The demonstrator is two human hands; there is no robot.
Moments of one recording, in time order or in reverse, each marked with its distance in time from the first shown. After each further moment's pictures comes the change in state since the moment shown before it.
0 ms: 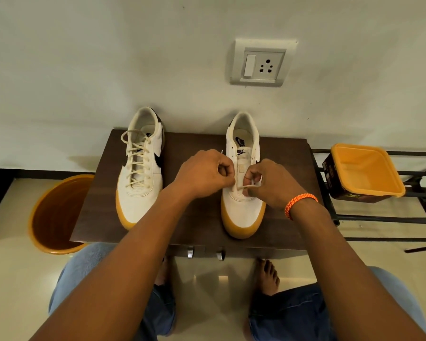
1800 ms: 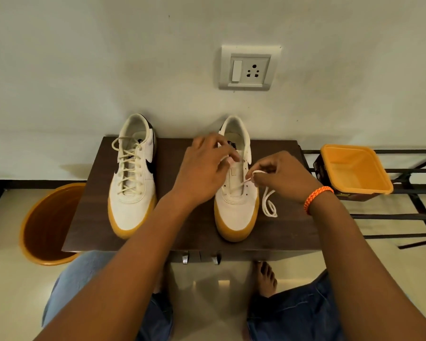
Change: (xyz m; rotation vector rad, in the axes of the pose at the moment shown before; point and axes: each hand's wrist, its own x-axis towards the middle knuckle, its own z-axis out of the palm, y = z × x) left_hand 0.006 0.013 0.014 0.148 0.302 0.187; right_hand -0.010 0.021 -0.036 0.264 0.079 -0.101
